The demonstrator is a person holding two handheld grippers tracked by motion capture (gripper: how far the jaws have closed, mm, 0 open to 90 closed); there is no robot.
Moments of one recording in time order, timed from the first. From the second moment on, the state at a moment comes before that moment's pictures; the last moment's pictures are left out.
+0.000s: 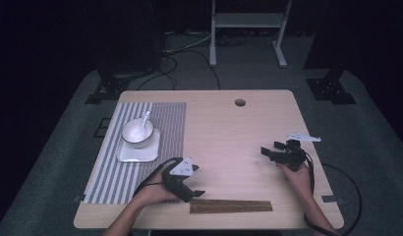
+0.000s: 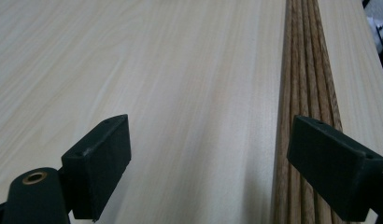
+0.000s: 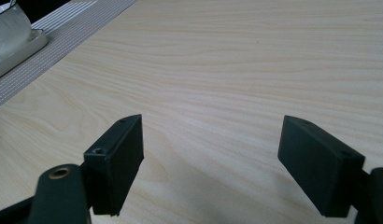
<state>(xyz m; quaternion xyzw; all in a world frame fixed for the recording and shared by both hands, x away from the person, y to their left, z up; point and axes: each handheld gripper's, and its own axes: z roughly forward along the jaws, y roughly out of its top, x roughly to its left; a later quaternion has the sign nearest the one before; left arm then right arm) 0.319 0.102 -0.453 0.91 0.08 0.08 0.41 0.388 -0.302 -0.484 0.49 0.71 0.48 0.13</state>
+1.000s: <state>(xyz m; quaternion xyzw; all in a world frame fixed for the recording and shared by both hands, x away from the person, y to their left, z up) 0.315 0.051 -0.459 0.92 0.05 0.05 0.39 0.387 -0.301 -0.484 0.49 0.71 0.48 0.14</state>
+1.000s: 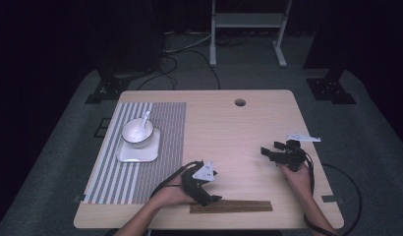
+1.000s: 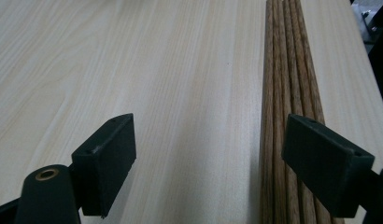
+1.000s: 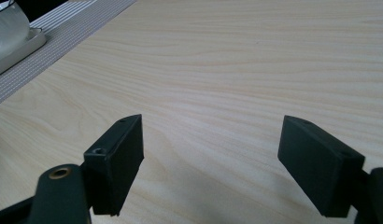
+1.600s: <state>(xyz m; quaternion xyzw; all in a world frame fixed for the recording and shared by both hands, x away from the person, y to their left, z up) 0.313 0.043 -0.466 0.93 0.04 0.04 0.37 0.387 -0.301 -0.484 0.49 0.71 0.48 0.13</state>
